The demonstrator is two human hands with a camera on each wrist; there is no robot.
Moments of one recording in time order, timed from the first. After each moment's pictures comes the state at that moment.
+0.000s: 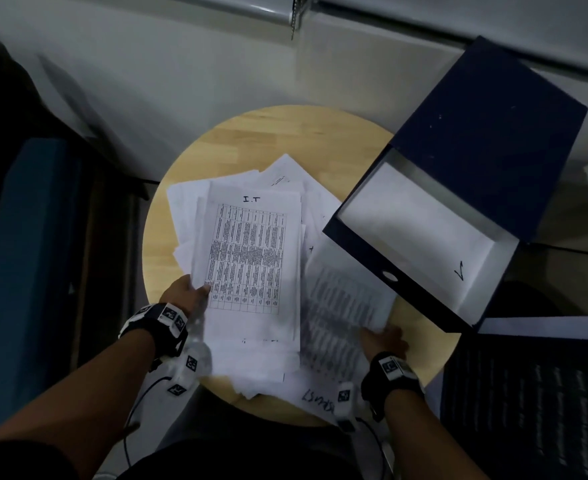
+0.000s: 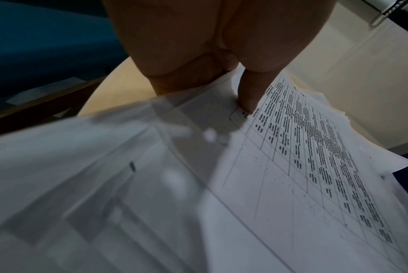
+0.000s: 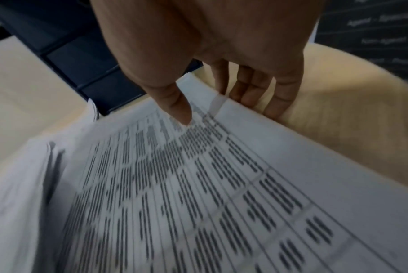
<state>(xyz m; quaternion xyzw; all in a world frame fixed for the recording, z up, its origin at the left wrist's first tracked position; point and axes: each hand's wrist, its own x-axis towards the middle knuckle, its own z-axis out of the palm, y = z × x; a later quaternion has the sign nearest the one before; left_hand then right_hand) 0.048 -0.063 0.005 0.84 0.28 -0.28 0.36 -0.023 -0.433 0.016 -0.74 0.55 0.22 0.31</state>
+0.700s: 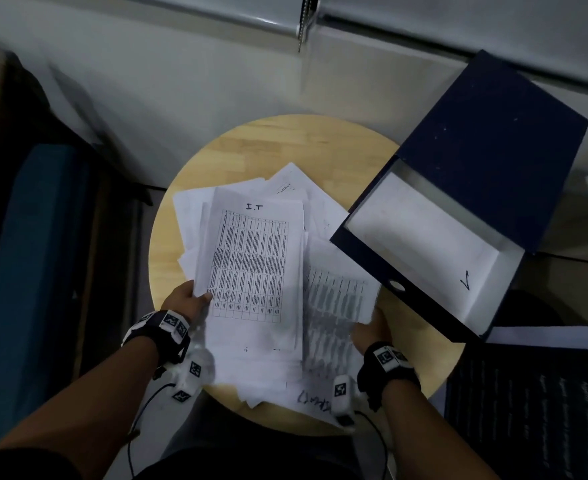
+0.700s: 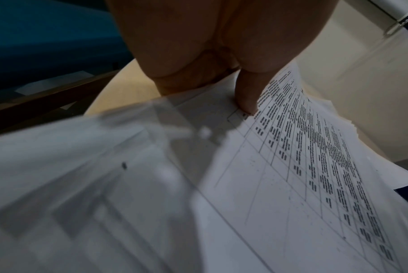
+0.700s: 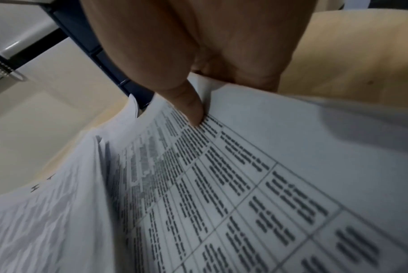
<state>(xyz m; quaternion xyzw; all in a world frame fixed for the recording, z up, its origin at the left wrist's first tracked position) 0.044 -0.061 0.009 0.83 0.29 -0.24 0.40 0.006 -0.408 0.024 -0.78 0.40 0.23 0.42</state>
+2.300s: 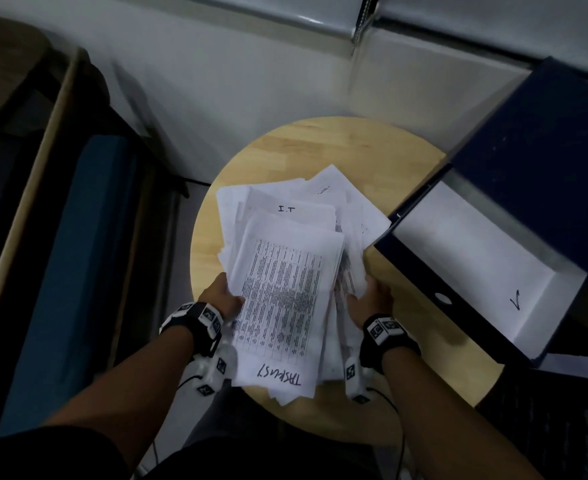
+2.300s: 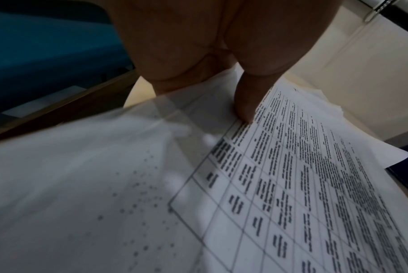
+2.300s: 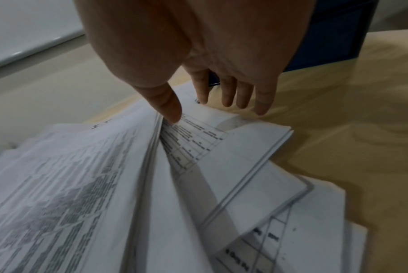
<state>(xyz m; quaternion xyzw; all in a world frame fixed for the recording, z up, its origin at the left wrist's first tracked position) 0.036 -0.054 0.027 0.85 0.26 -0.29 0.35 0.062 -0.342 0.025 -0.90 0.23 0.25 0.27</state>
